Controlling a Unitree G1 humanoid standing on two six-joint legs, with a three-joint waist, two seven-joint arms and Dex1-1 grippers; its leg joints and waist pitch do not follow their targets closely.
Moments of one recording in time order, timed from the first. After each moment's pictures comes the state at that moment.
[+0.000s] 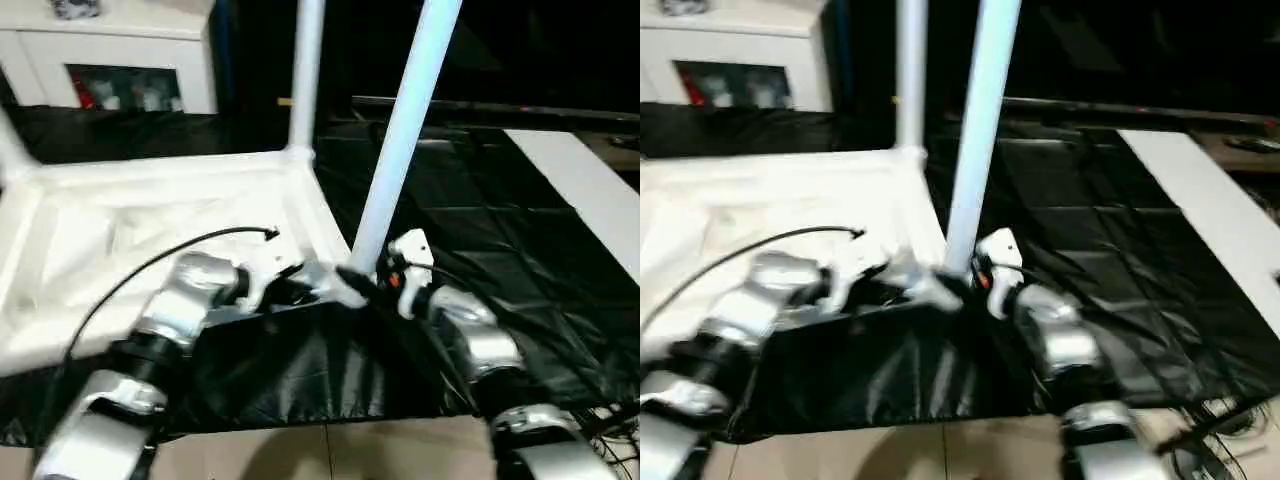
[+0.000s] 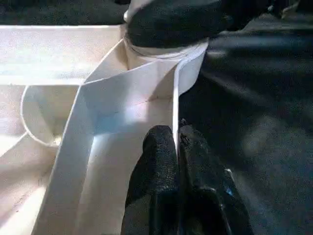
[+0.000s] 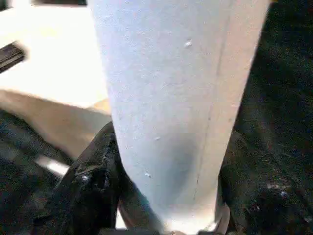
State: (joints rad) left arm -0.60 0.28 -0.27 0.56 0.11 0.26 -1.00; right arm -0.52 -0.03 -0.01 0.79 0.10 -0.04 0.60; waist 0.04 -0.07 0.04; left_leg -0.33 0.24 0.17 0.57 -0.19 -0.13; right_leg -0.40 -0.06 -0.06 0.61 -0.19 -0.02
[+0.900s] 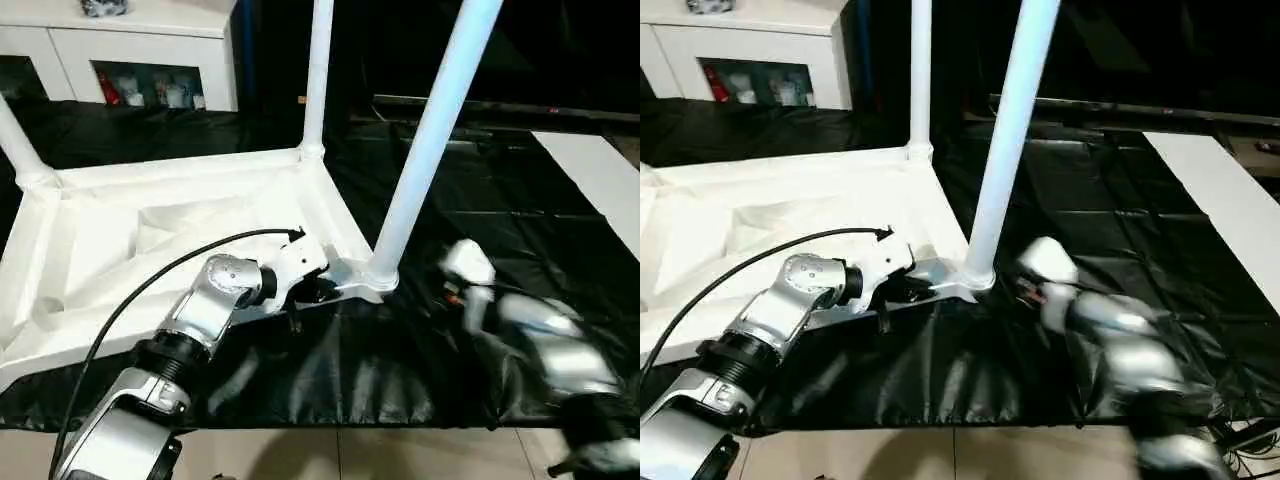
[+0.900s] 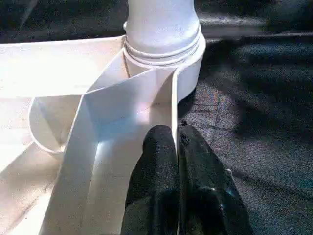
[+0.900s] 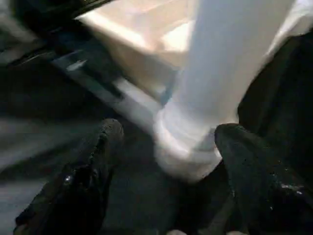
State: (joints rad) left arm -0.62 0.24 -0.29 0.61 0.11 0.13 -0.98; right arm -0.34 -0.43 0.05 0.44 0.17 0.05 1.09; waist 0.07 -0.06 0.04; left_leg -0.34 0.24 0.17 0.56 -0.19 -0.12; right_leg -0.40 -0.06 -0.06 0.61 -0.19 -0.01
